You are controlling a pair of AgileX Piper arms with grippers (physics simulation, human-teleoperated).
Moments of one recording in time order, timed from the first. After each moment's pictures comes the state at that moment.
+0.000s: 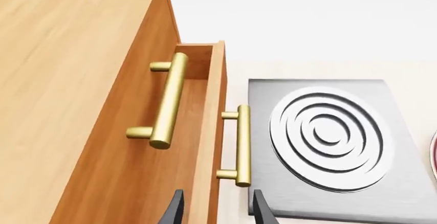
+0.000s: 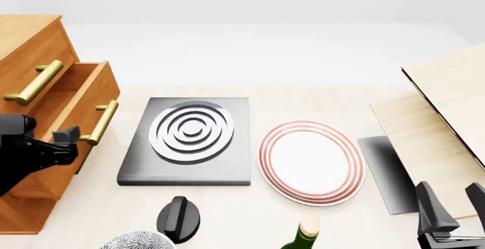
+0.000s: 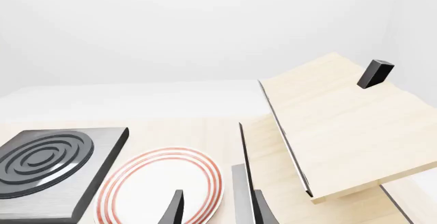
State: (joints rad) left arm 0.11 0.86 -0.50 0.12 0.08; right arm -0.01 0.04 0.00 -0.02 0.03
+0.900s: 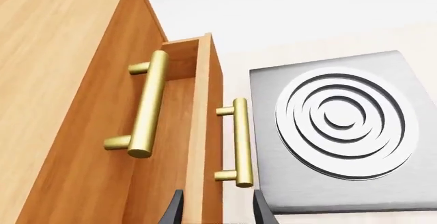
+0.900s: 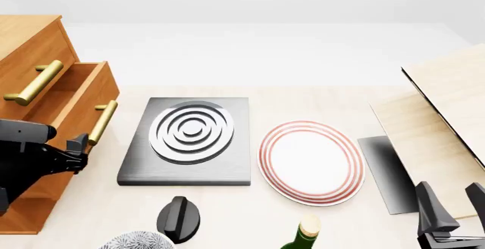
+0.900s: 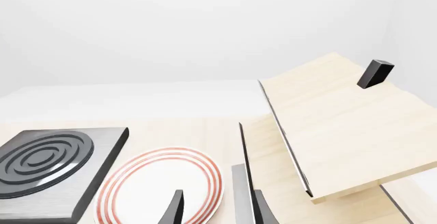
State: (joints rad) left arm 0.10 0.95 -0.45 -0.01 0.08; right arm -0.01 0.04 0.00 -0.02 0.03
